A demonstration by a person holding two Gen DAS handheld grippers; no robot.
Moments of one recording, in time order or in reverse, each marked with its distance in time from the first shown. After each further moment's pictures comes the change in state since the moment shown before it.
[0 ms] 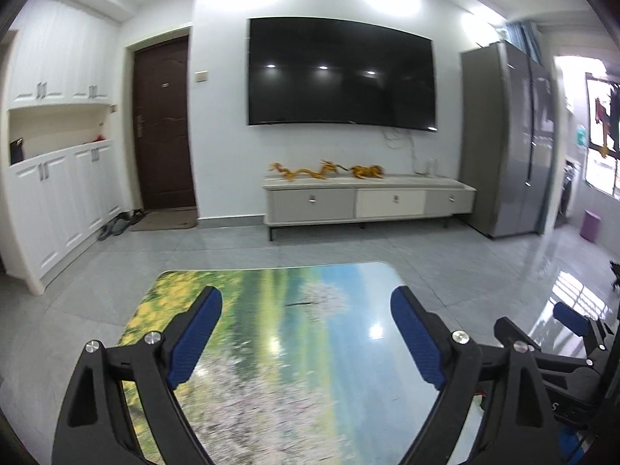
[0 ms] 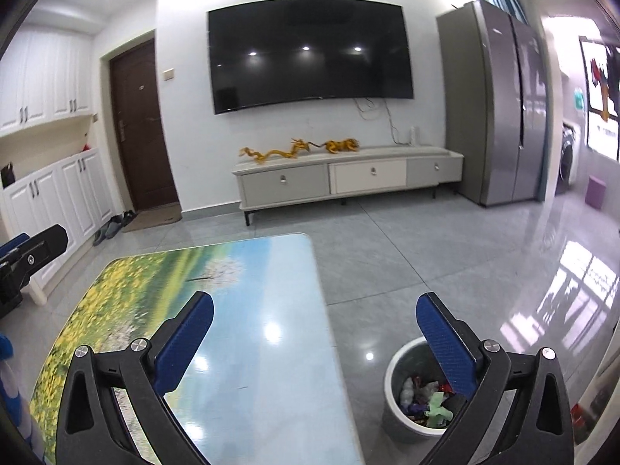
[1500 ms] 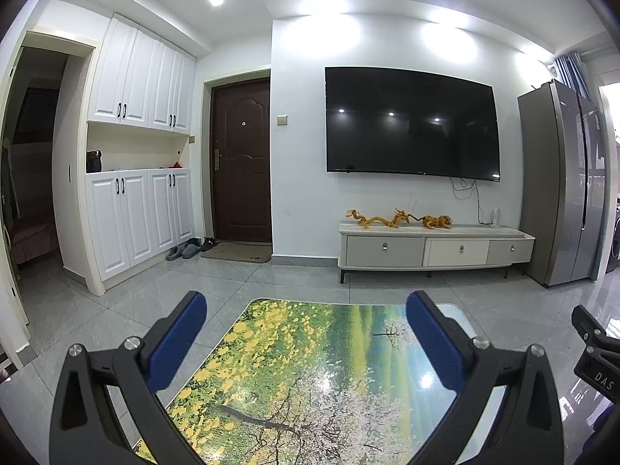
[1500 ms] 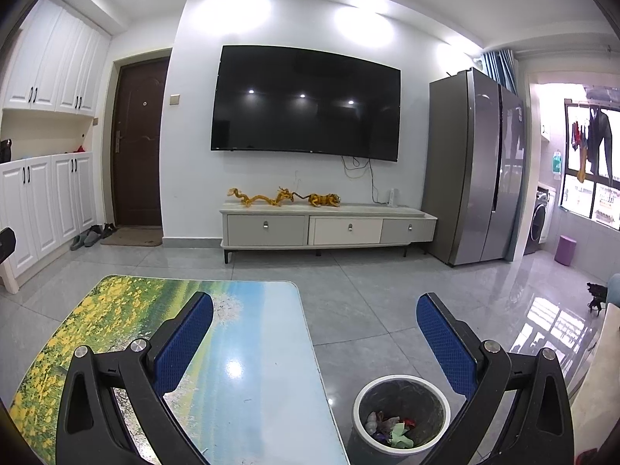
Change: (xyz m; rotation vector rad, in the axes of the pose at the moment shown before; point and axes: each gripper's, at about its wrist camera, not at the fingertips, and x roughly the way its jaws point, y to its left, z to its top) left arm -0.100 0.053 -0.012 -0.067 -0.183 0.250; right arm -0.087 0.046 0.011 -0.093 -0.182 -0.130
